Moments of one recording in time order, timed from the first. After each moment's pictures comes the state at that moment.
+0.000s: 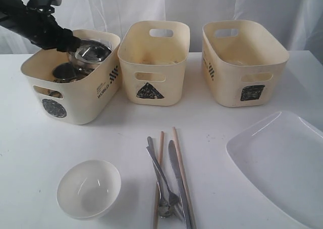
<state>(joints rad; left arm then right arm) -0.13 2.03 -1.74 -0.31 0.55 0.50 -0.05 0.01 0.00 0.18 0.36 -0.20</state>
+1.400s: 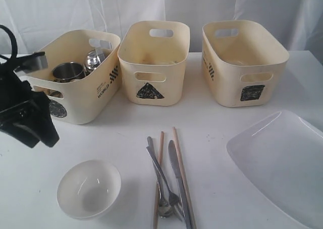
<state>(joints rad) -0.13 1.61 -1.18 -0.48 1.32 0.46 -0.05 0.01 0.00 0.18 0.36 -0.20</state>
